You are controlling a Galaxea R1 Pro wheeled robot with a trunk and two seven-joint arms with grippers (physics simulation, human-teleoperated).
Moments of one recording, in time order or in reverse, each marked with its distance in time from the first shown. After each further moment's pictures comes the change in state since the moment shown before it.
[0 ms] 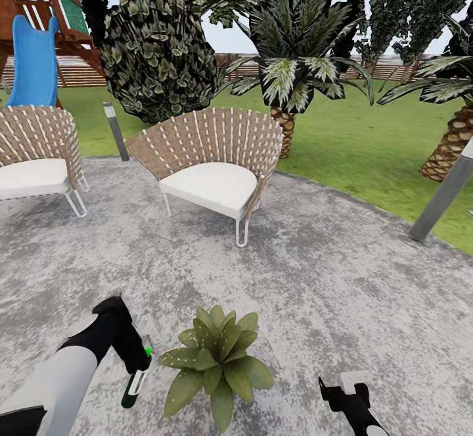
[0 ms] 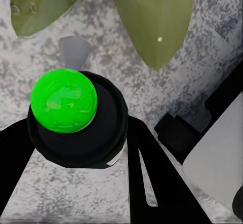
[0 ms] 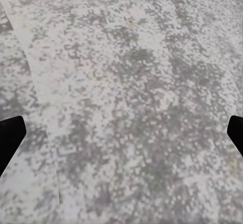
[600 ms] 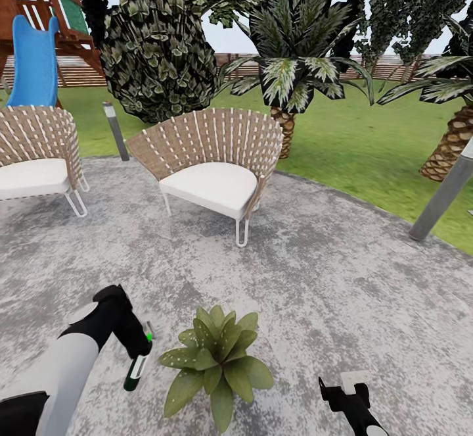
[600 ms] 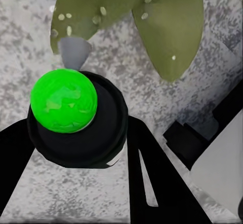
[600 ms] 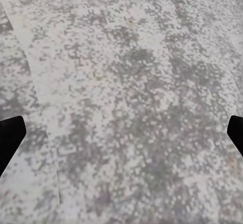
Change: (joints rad) left arm -0.054 0.005 -0.001 -0.001 -0.001 0.019 -0.007; right arm 0.000 0.000 0.000 0.000 0.000 0.000 0.000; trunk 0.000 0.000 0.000
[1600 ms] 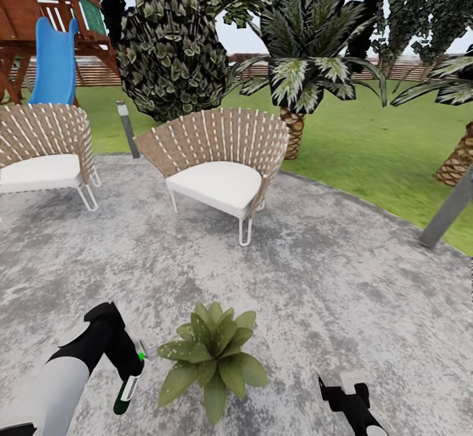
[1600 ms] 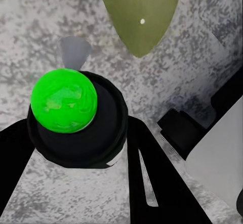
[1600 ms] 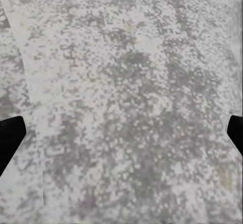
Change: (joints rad) left arm 0.107 0.017 0.008 -0.064 0.008 0.002 0.008; right arm 0.000 0.000 0.000 0.000 0.000 0.000 0.000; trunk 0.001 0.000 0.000
